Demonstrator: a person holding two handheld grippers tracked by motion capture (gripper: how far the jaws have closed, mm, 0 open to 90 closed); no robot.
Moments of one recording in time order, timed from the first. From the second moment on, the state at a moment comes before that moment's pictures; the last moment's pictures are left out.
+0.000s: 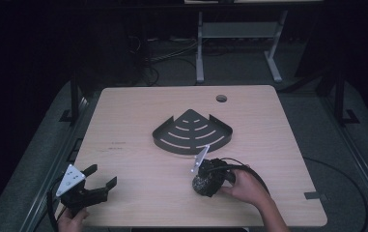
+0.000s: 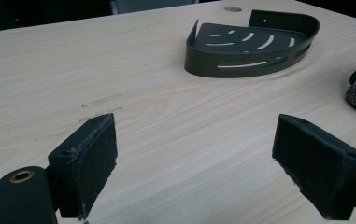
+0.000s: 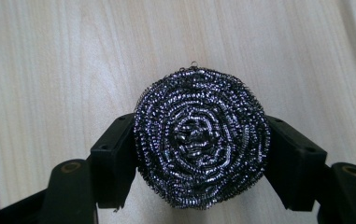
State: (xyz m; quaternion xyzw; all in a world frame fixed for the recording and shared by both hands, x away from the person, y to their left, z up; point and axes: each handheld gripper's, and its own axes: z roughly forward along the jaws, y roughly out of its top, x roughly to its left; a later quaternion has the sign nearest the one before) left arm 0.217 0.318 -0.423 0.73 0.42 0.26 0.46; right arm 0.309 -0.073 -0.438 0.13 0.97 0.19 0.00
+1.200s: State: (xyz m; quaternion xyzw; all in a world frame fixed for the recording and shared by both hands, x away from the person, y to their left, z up) left arm 0.216 0.315 -0.422 0.73 0.42 0.26 0.47; right arm 0.331 -0.070 -0.386 0.12 0.96 0.24 0.00
